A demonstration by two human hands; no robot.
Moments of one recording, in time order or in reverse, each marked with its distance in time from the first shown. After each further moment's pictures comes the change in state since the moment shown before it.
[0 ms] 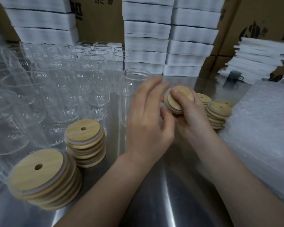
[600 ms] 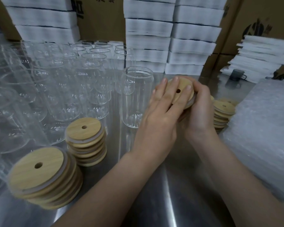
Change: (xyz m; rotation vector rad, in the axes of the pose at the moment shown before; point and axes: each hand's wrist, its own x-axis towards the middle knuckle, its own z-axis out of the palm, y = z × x) left_hand -0.005 -0.003 0.010 0.001 -0.420 -0.021; right_hand -0.016 -0.015 0.016 0.148 -0.060 -0.069
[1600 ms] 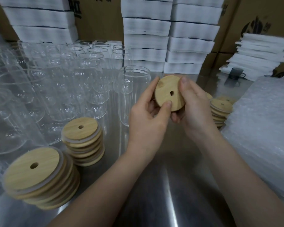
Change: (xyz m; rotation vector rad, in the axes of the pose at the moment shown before) left_hand 0.005 0.007 -0.007 -0.930 0.256 -0.476; right_hand -0.001 -0.002 -0.007 -0.325 -0.106 -0.060
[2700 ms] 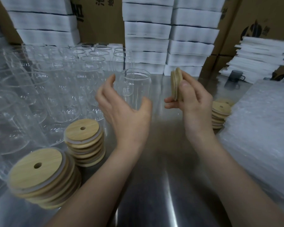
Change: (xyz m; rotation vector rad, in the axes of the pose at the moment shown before) left_hand 0.012 0.003 -0.020 0.650 0.446 0.117; right_hand 0.002 0.004 0.001 -0.145 0.203 -0.200
